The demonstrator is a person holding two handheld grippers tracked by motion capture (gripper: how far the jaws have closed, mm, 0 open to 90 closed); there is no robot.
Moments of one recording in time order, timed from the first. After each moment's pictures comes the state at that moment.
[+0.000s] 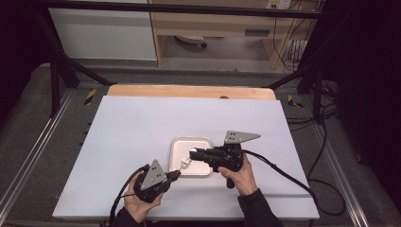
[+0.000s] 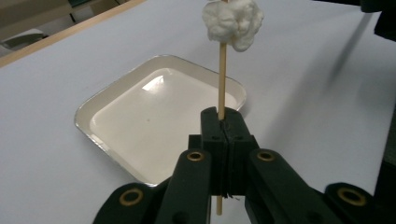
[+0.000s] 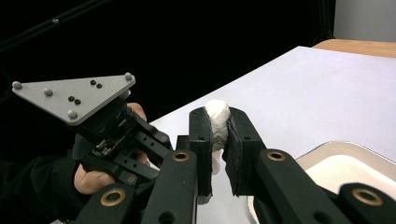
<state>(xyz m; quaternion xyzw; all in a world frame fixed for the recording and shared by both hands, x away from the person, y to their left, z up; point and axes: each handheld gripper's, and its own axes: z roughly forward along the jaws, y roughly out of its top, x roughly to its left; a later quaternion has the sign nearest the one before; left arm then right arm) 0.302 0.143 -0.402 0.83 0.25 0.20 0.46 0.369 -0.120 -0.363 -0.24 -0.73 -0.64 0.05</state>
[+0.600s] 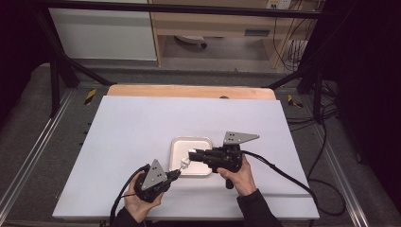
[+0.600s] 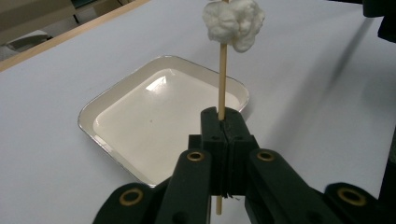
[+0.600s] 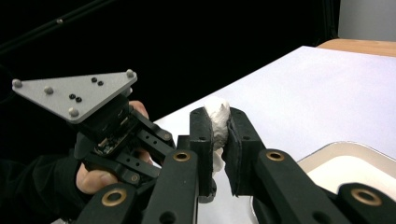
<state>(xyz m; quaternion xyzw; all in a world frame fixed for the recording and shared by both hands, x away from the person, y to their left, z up) 0.302 0.142 -0.402 0.83 0.25 0.20 0.46 0.369 -0.118 -0.366 -0.24 -0.73 -0.64 0.05</state>
